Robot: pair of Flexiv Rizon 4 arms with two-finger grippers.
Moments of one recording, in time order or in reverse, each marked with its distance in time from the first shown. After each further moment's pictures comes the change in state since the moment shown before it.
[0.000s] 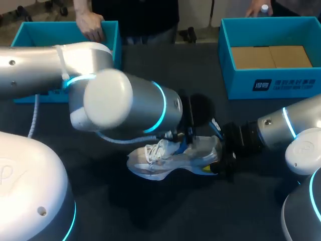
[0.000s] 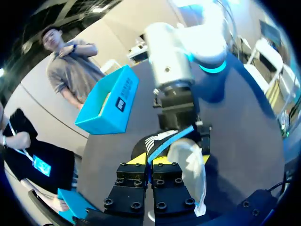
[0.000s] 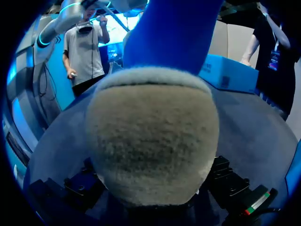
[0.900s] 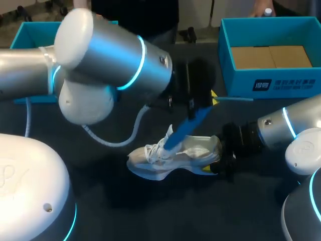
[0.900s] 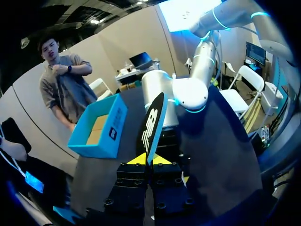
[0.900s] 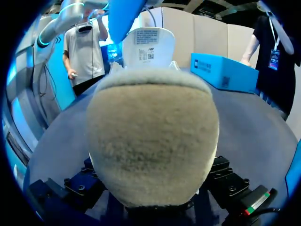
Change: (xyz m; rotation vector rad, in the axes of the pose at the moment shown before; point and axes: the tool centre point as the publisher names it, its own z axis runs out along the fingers) left arm -0.013 -0.066 -0.059 0.179 0.192 -0.005; right arm 0.000 0.000 0.000 0.000 0.000 0.000
